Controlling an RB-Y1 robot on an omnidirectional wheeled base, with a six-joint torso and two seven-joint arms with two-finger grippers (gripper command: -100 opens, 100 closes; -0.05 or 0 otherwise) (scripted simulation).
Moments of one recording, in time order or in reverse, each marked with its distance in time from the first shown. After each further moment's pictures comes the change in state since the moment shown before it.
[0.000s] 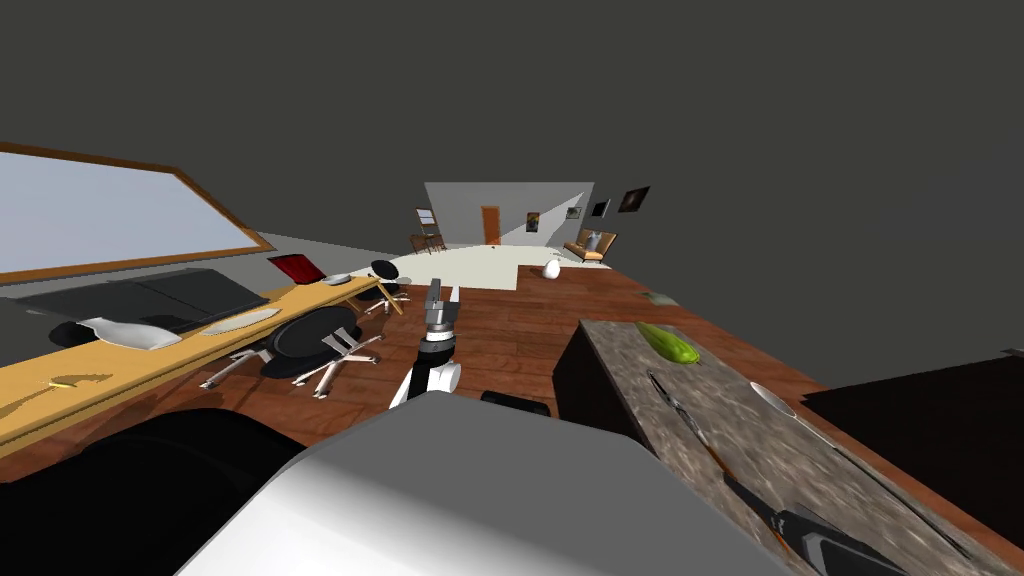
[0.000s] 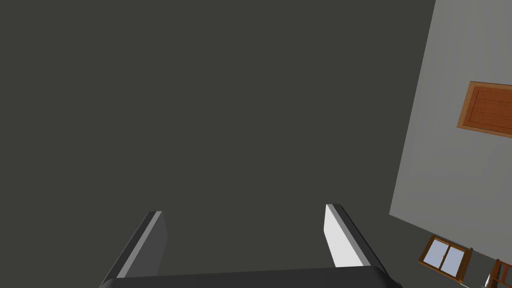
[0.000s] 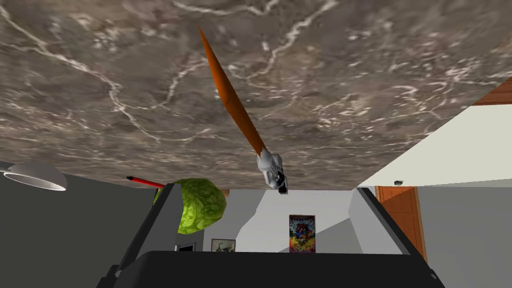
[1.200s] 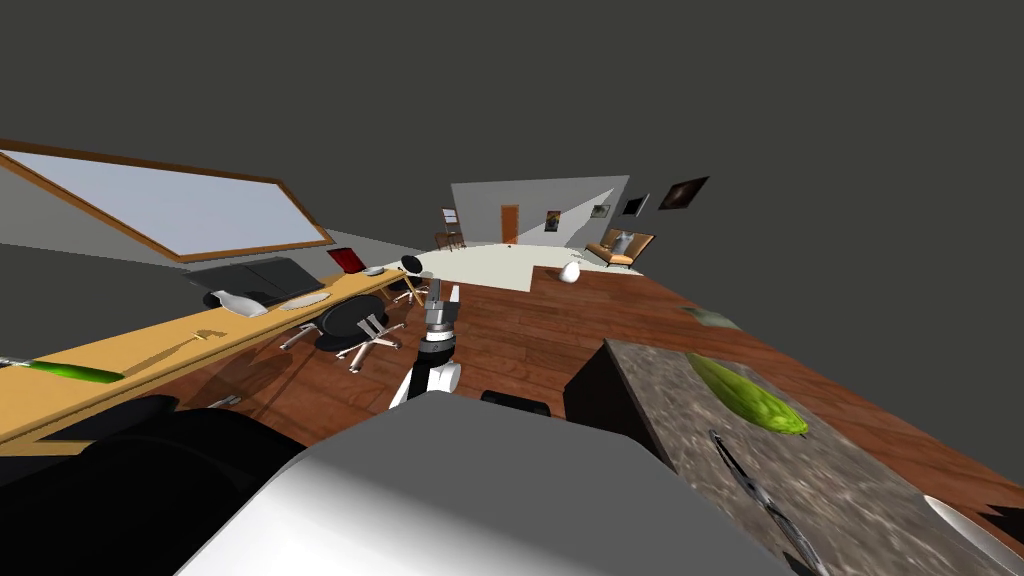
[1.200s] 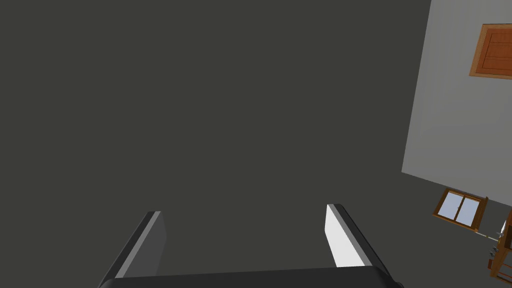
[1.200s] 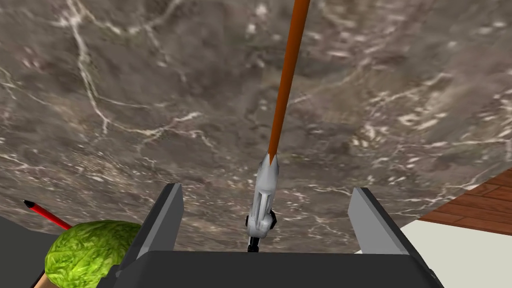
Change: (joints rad) left arm 0.000 0.000 0.000 0.000 0.000 0.000 0.000; right arm 0.149 -0.257 0.056 0.099 0.006 0.030 -0.002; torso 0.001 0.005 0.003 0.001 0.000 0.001
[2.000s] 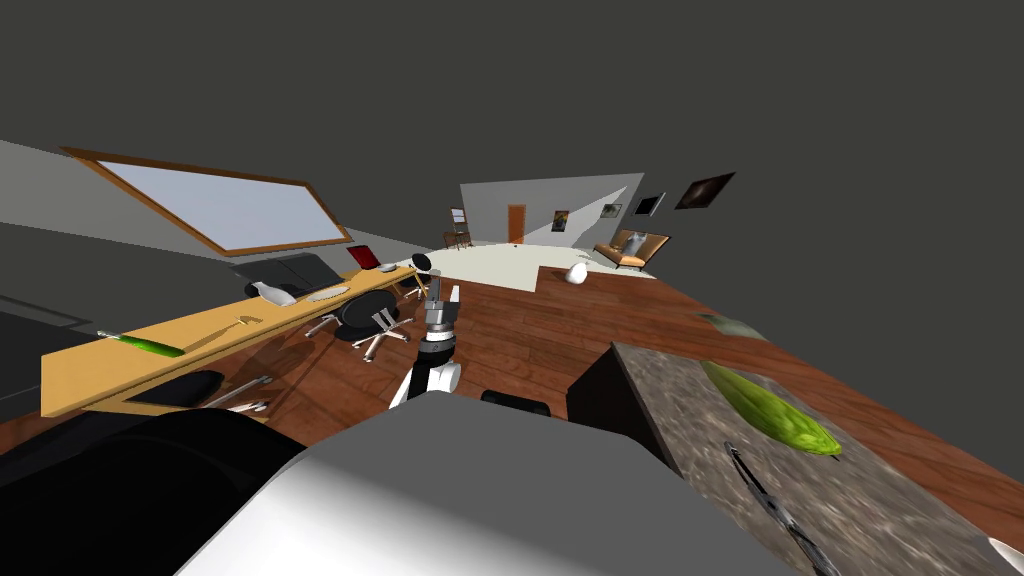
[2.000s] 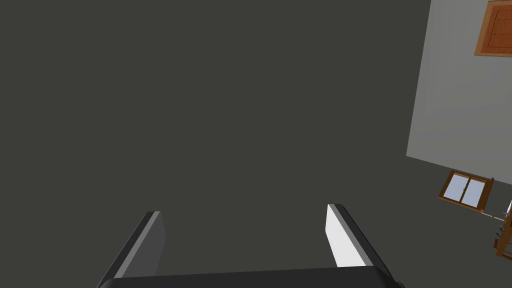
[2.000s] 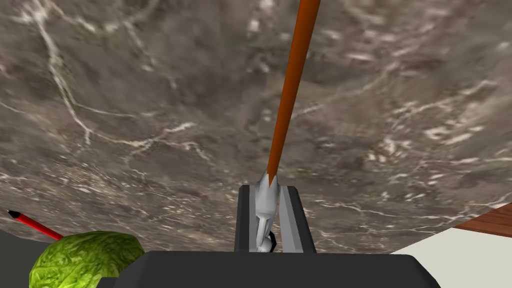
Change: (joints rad) left arm 0.000 0.000 0.000 0.000 0.000 0.000 0.000; right arm -0.117 0.034 0.089 0.072 0.073 0.004 -0.069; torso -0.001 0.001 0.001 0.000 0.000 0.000
